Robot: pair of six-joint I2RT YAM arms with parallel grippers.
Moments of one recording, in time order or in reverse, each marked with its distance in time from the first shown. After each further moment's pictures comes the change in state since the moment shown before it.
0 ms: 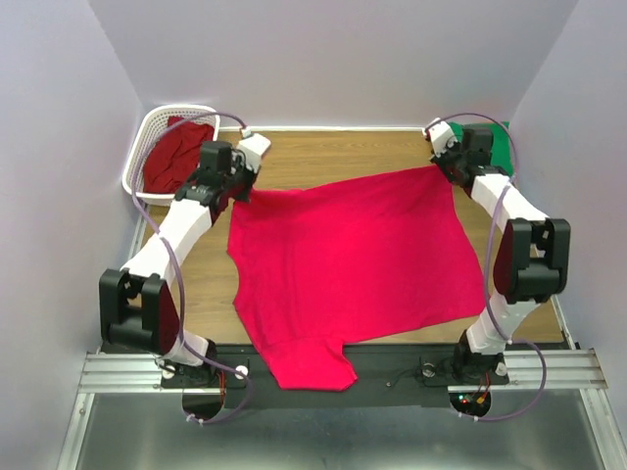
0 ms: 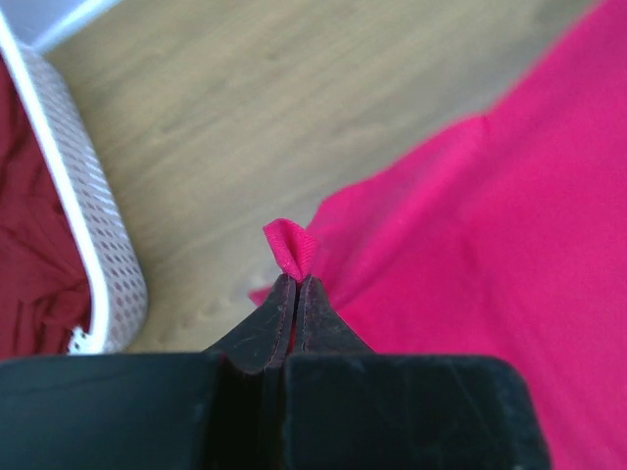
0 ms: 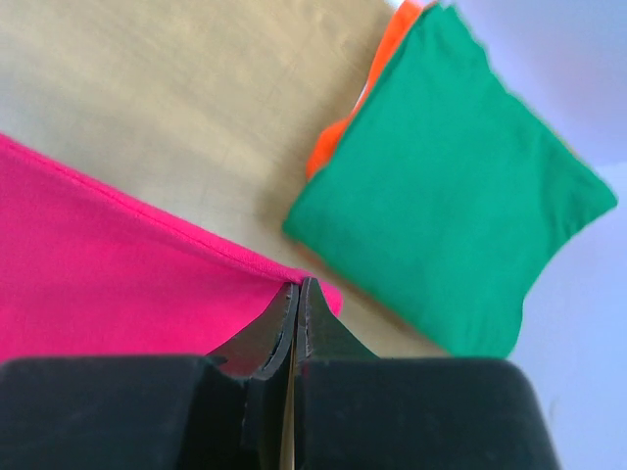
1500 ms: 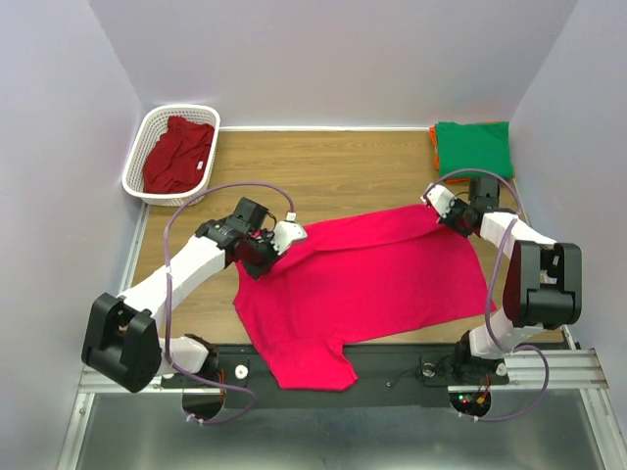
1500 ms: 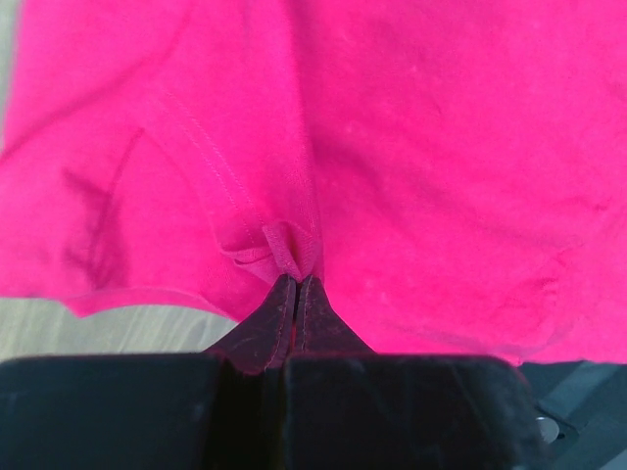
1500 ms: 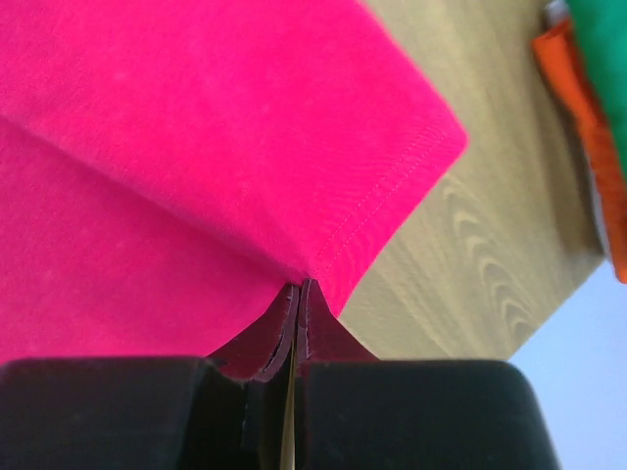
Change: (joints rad) left arm -0.274 -0.211 -0.289 -0.462 0.111 0.185; right arm -0.091 -0.201 -0.434 -0.101 -0.068 -0.362
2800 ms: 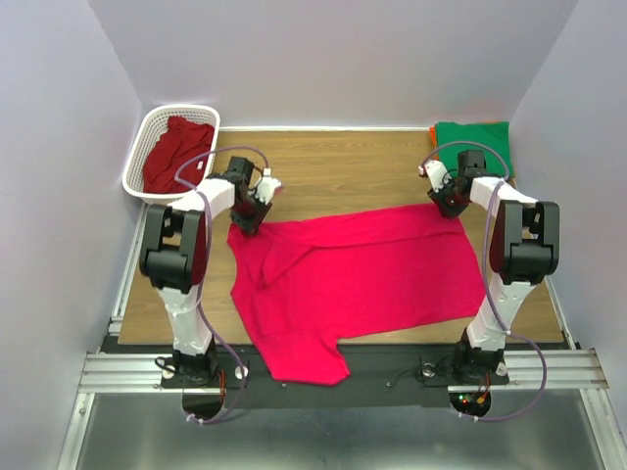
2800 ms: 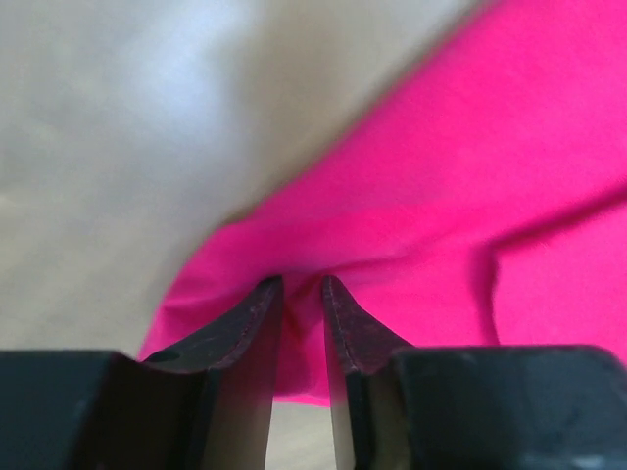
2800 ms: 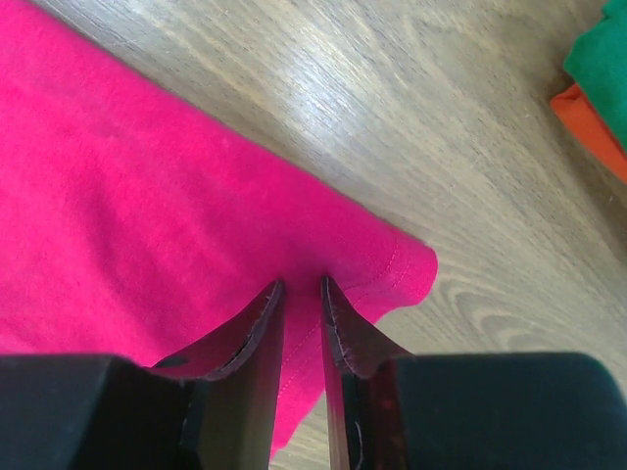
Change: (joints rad) left arm 0.279 0.622 0.383 0.111 -0.078 -0.061; right arm 0.022 0.358 0.408 -0.220 -0.010 0.265
